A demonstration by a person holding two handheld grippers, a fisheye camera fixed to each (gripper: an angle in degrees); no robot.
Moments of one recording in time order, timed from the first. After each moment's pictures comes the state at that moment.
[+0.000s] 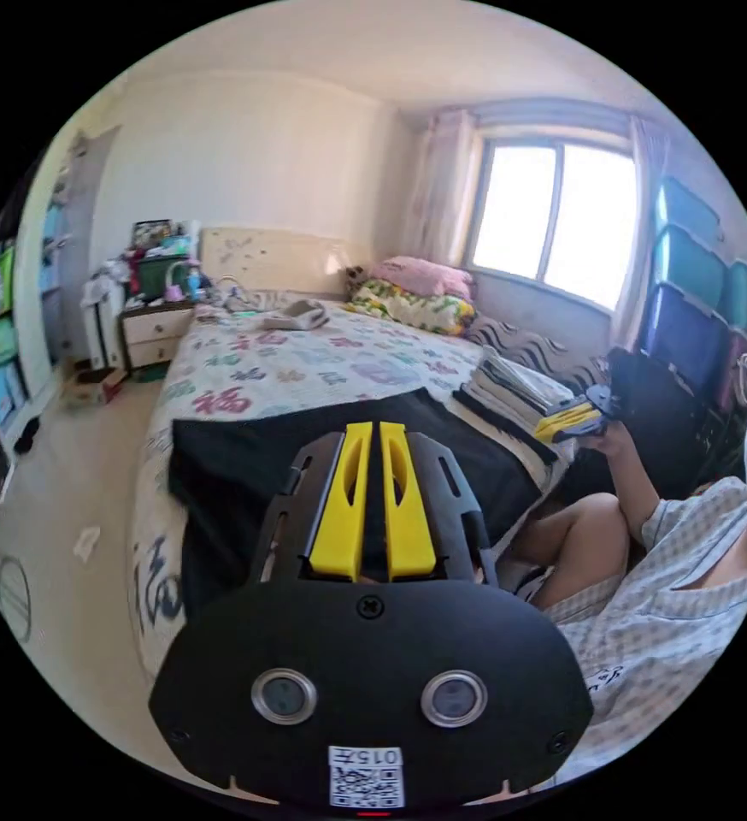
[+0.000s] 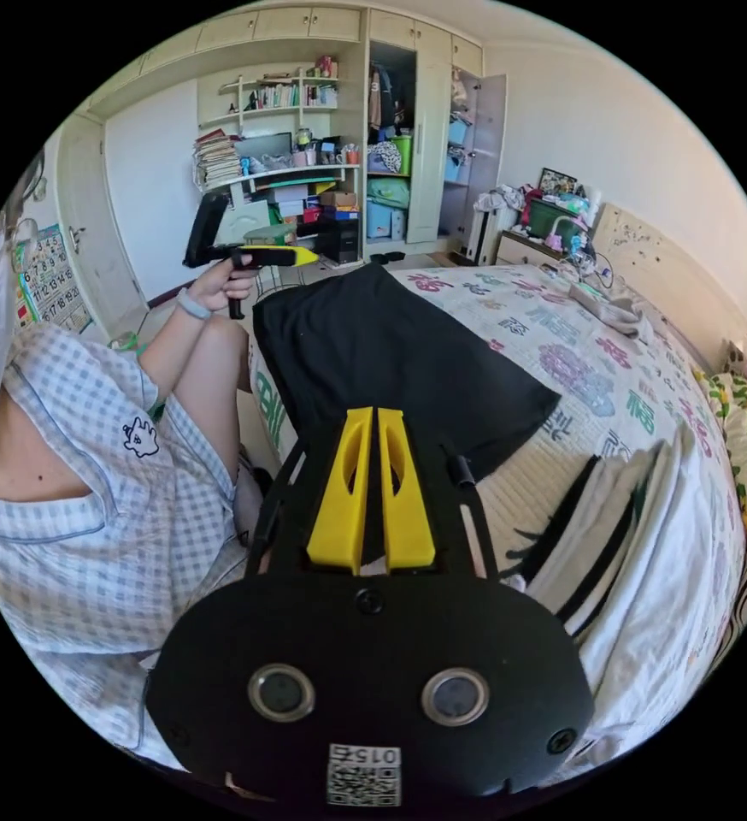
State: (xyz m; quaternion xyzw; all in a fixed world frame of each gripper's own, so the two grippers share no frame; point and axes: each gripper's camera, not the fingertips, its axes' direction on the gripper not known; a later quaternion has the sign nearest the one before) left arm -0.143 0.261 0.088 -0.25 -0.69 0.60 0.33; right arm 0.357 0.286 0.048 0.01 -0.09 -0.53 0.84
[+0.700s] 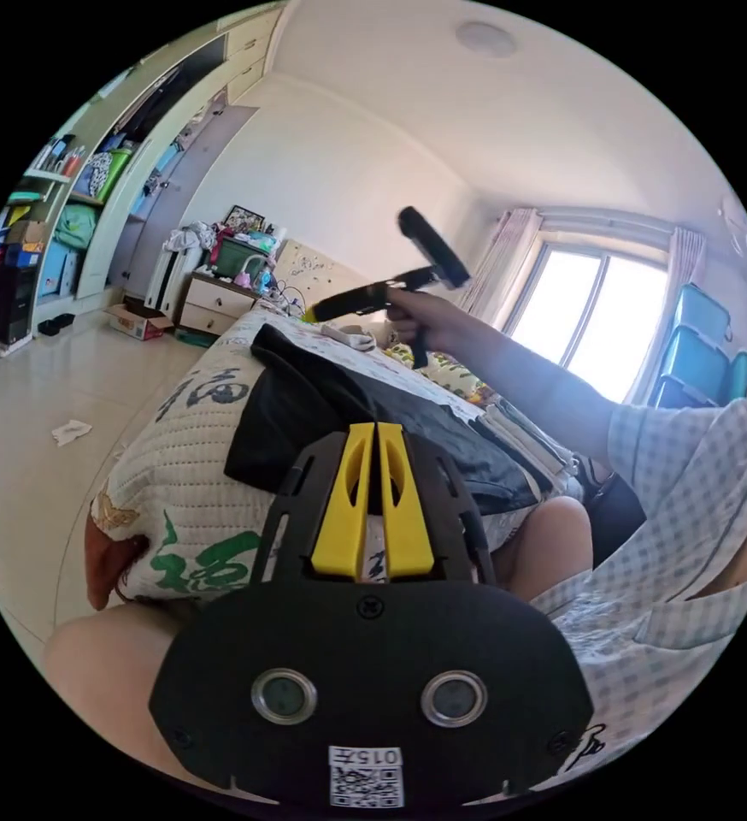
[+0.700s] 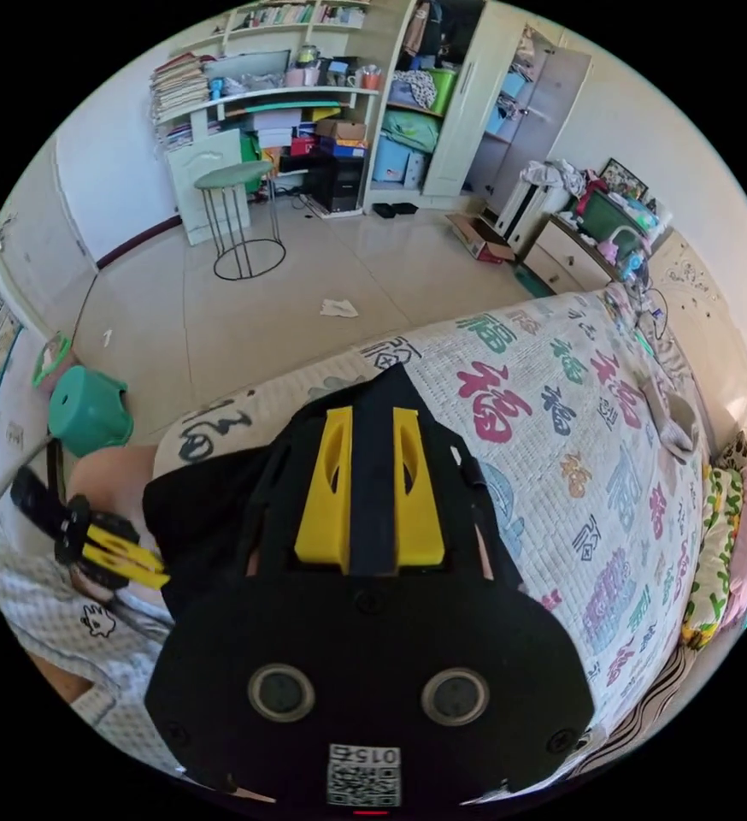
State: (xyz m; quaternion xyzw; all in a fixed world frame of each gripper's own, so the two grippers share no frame) left arm -0.007 0.316 -0.069 -0.11 -0.64 0.62 0.44; right arm -0.072 0.195 0.371 -0.08 0.02 -0.55 0.83
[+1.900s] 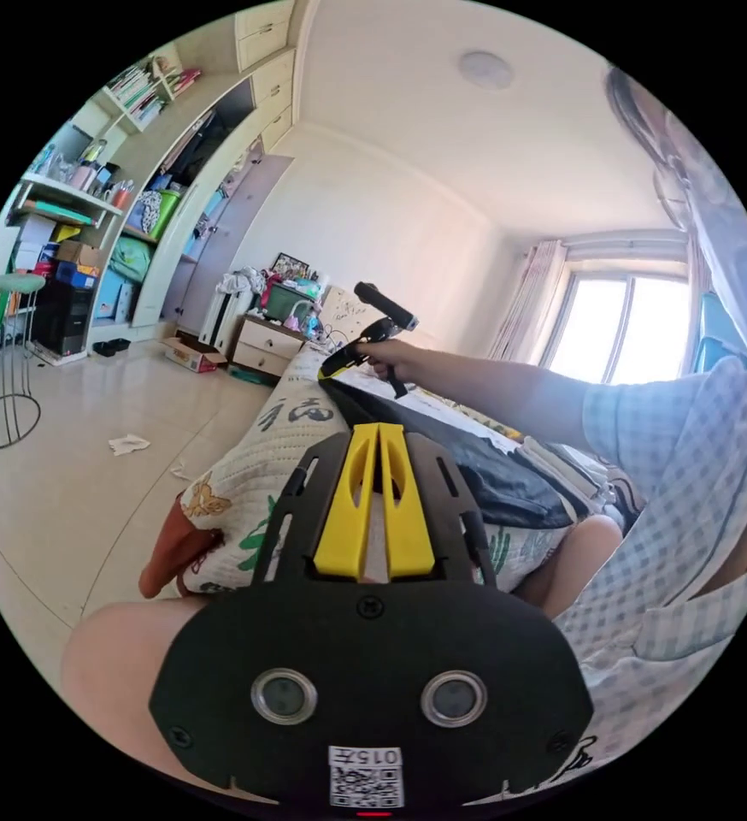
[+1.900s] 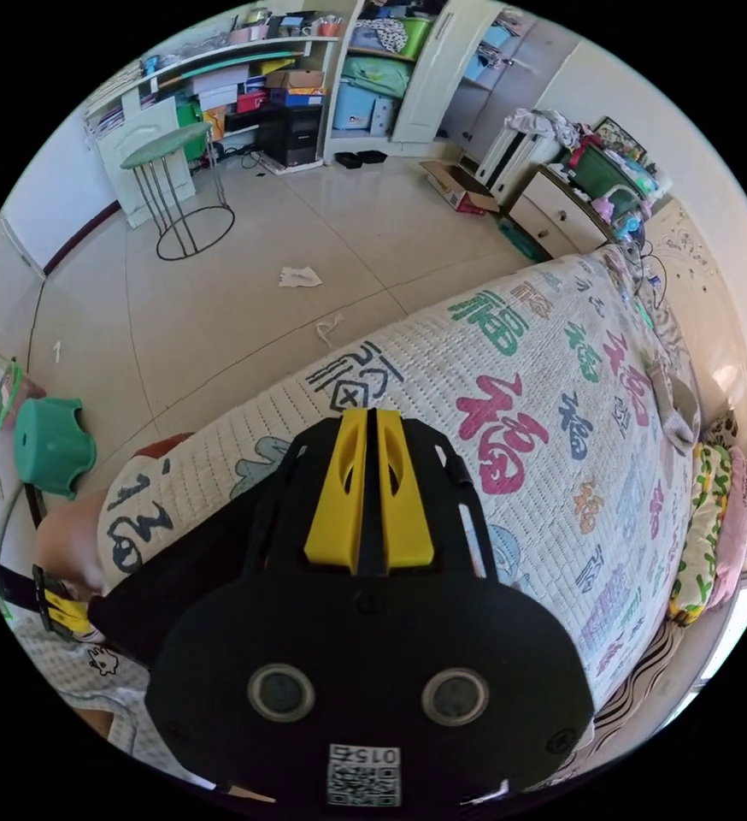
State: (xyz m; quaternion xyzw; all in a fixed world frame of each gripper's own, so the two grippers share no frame) left arm 0.109 0.371 -0.110 -0.02 -0.62 0.67 0.40; right arm -0.236 0.117 0.588 -0.12 0.10 -0.53 0.83
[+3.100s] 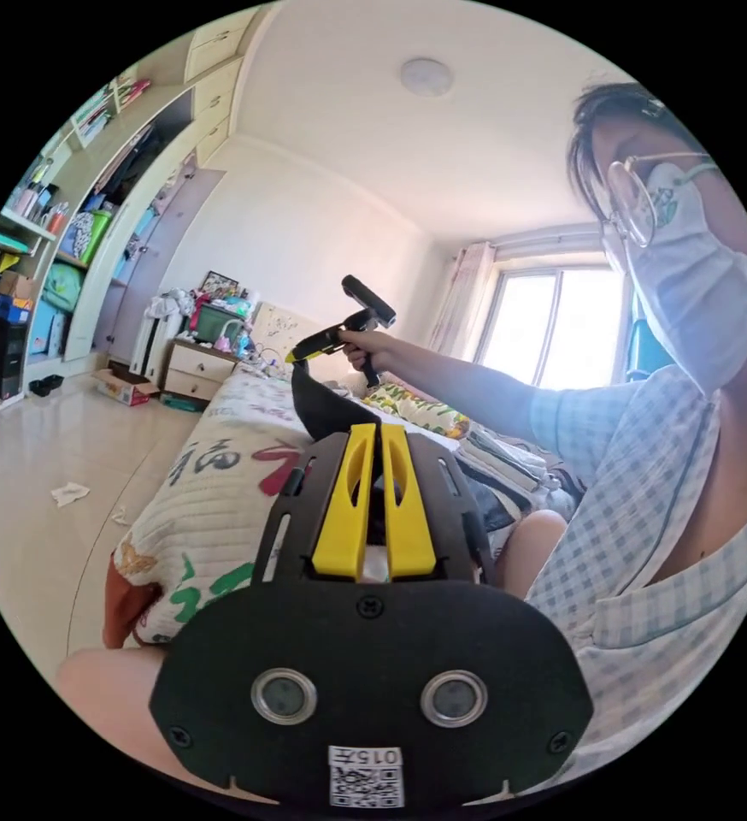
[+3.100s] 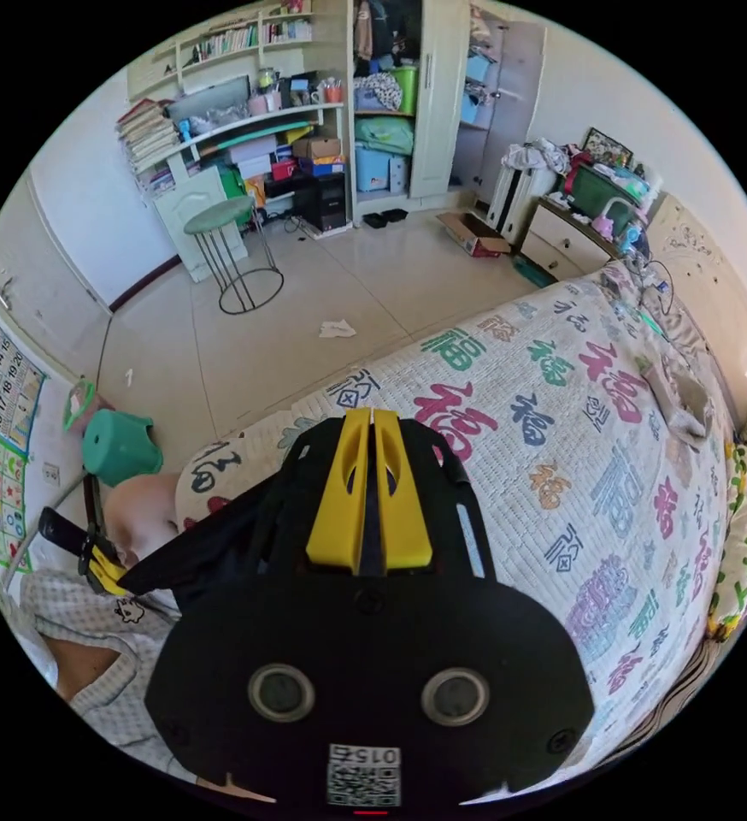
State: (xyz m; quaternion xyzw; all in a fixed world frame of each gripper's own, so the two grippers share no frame) left arm 0.040 0.403 -0.132 -0.12 -0.56 0.70 0.43; right arm -0.118 -0.013 0.349 -0.09 -0.05 -0.51 0.85
